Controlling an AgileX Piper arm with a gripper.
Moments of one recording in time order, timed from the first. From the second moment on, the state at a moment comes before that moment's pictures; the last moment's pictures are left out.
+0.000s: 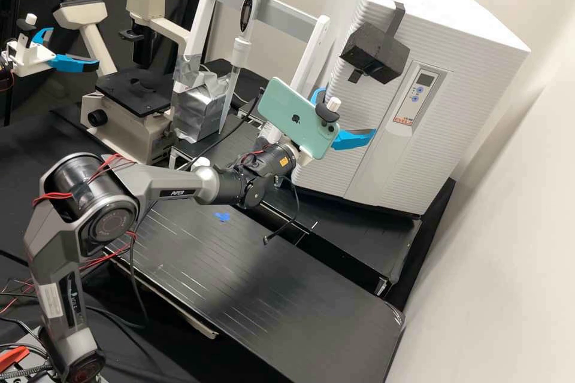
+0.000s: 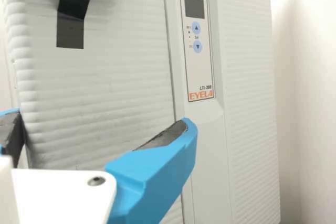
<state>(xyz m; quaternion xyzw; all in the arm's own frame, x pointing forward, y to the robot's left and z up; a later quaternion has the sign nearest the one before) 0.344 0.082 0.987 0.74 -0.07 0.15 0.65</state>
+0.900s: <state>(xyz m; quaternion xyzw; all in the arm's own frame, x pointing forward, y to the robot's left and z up) 0.341 0.078 0.983 0.72 -0.05 0.15 0.67</state>
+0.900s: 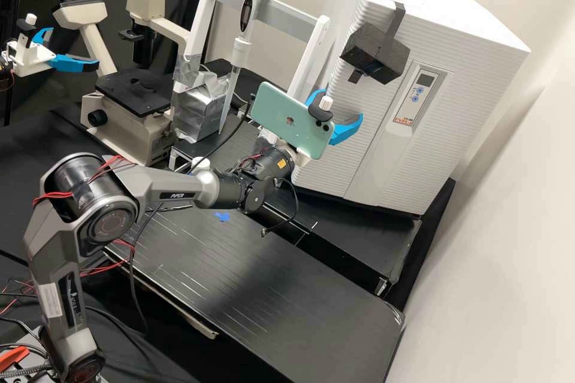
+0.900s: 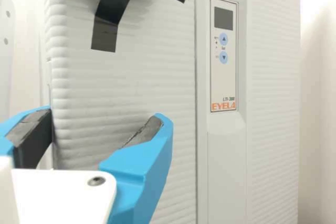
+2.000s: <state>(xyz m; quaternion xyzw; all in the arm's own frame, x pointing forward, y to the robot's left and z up) 0.316 0.046 0.989 0.71 -0.02 0.18 0.68</state>
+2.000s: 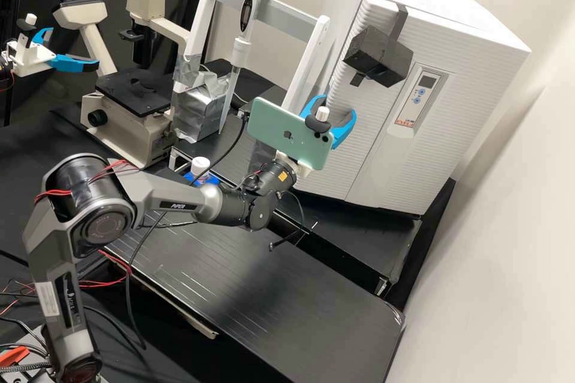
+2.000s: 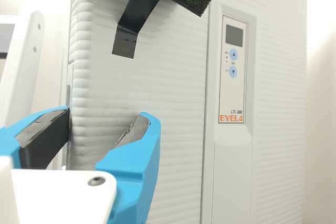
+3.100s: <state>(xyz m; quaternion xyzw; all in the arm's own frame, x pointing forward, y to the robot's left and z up) 0.228 -0.066 1.013 0.73 -0.21 0.26 0.60</state>
